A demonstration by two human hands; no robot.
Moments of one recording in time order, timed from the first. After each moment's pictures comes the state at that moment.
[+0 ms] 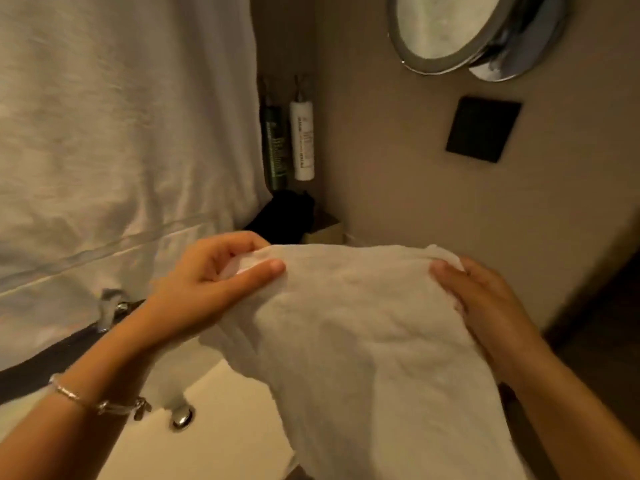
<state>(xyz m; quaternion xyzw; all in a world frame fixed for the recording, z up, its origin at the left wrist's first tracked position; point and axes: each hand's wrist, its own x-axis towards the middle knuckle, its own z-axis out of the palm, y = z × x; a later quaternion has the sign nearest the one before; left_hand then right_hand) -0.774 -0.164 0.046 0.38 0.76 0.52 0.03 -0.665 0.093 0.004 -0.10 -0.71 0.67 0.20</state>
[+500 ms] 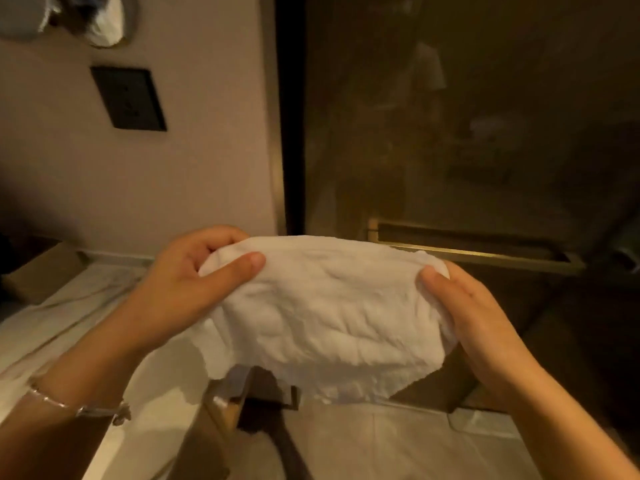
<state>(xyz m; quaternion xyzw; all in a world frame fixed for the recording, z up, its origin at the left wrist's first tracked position) -0.625 0.069 0.025 0.55 0.61 0.53 0.20 -0.372 0.183 -0.006 -0.32 -0.66 0.57 0.37</state>
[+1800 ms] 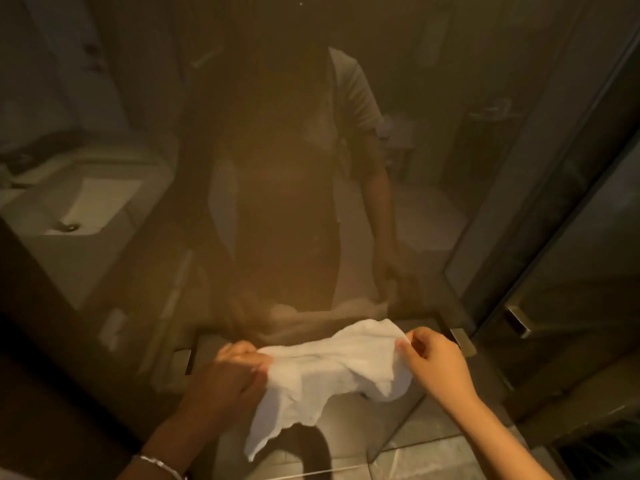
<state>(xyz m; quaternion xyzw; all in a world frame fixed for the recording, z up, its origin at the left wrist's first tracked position) -0.502 0.459 -0.135 0.71 0.65 0.22 0.16 -0.211 0.537 -0.126 -0.65 -0.69 0.22 0.23</state>
